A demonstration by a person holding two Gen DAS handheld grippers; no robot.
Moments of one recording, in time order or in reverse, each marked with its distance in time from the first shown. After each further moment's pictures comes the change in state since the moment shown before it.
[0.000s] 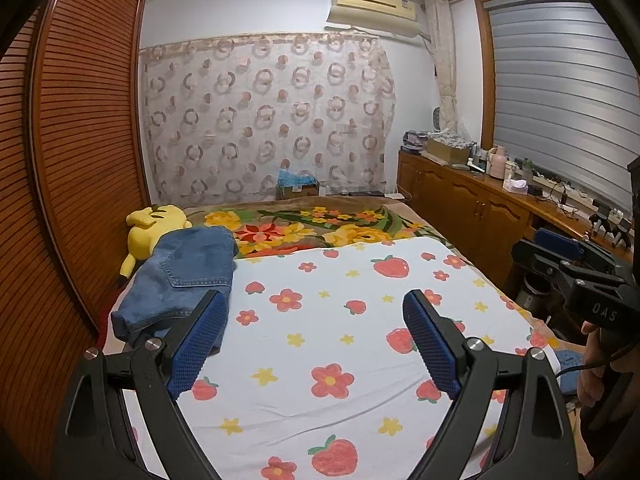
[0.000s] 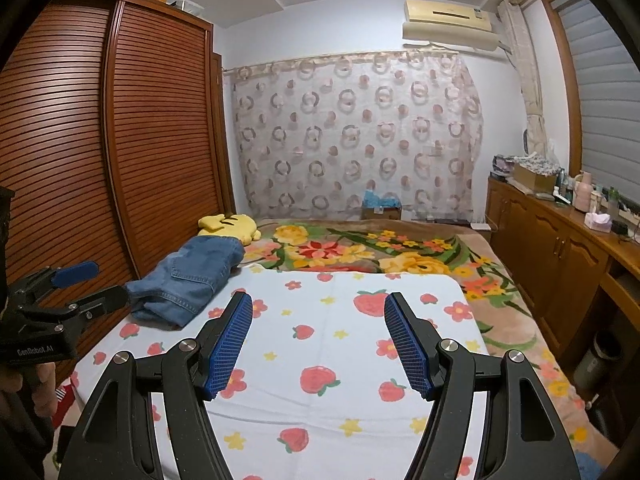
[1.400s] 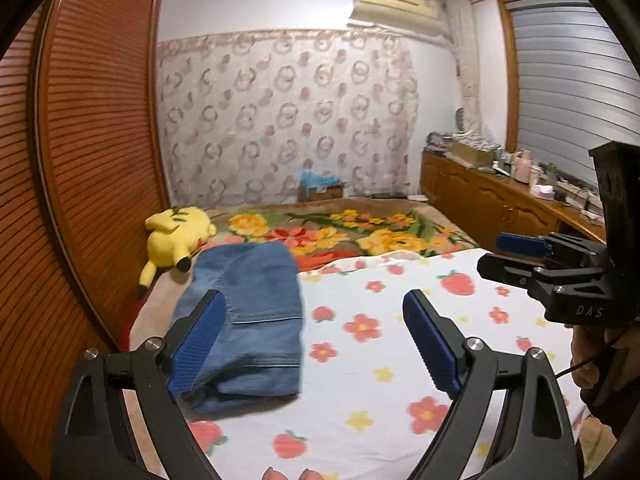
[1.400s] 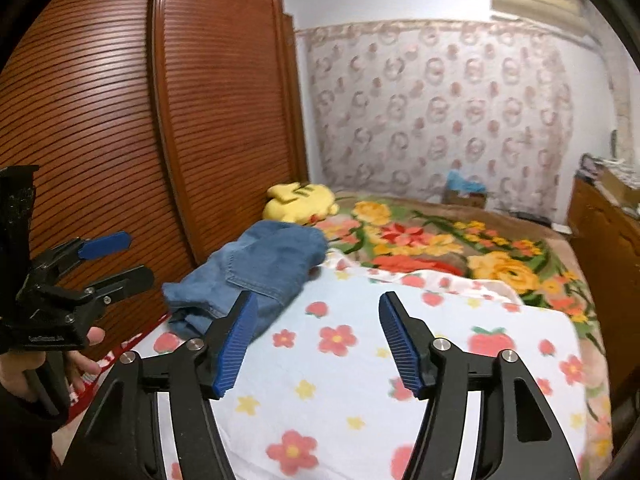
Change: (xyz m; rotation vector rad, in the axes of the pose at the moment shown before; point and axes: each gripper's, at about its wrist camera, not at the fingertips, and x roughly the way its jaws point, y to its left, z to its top) left arm 0.049 0.103 0.036 -0.006 0.003 0.034; right arm 0.128 -0.003 0.036 -0.087 0.106 0.248
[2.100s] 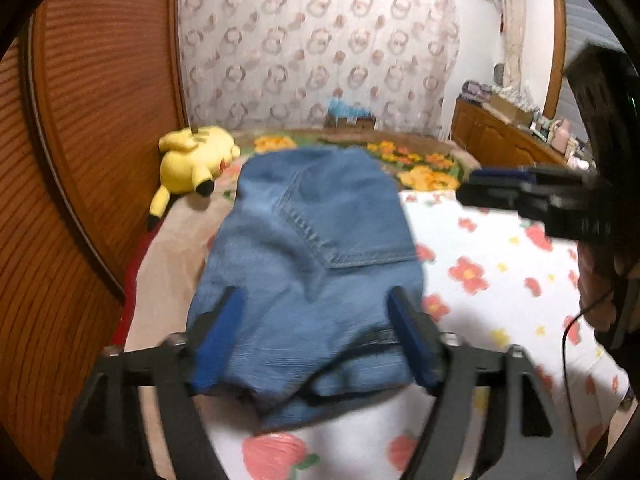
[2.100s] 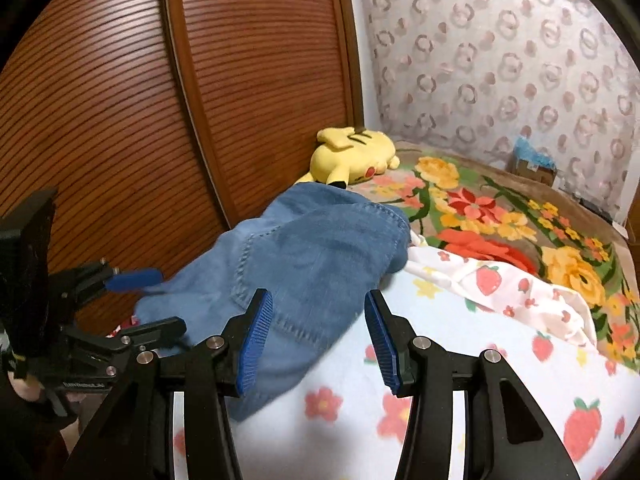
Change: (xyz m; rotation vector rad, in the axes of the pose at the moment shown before) left arm 0.099 0.102 -0.045 -0.085 0.246 0.047; right arm 0.197 0.025 0.051 -0.080 0.219 0.206
